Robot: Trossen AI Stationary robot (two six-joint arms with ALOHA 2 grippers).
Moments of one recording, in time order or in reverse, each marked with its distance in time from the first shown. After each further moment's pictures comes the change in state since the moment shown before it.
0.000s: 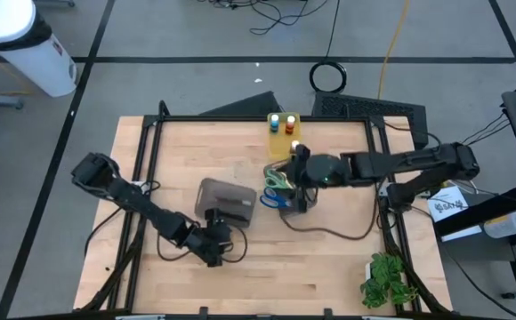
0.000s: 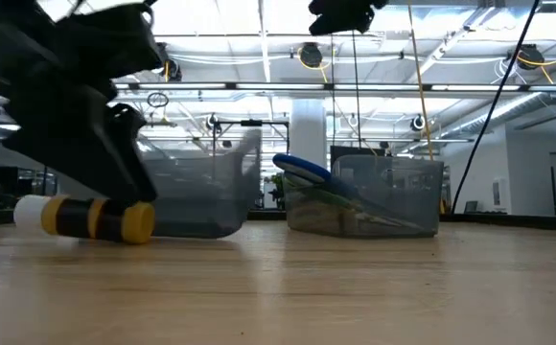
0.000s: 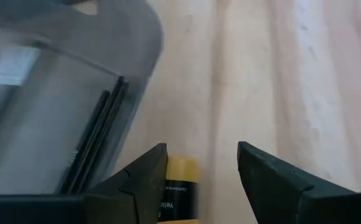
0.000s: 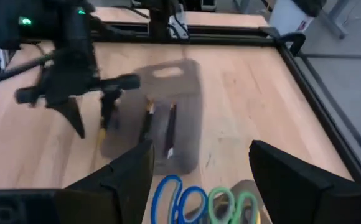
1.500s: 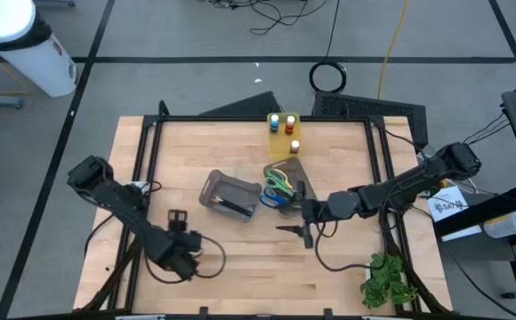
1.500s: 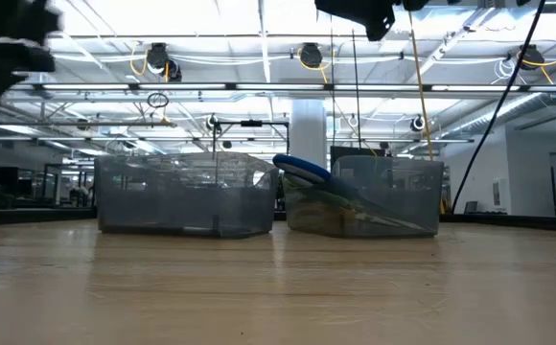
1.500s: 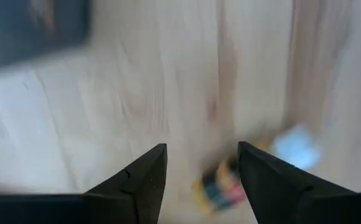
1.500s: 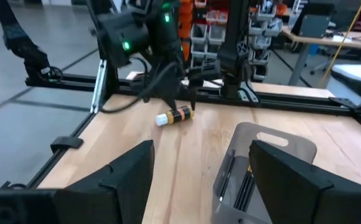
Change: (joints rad) left arm -0.176 0.004 0.342 -1.153 0.229 -0.213; right arm 0.253 -0.014 -0.459 0.799 0.037 -0.018
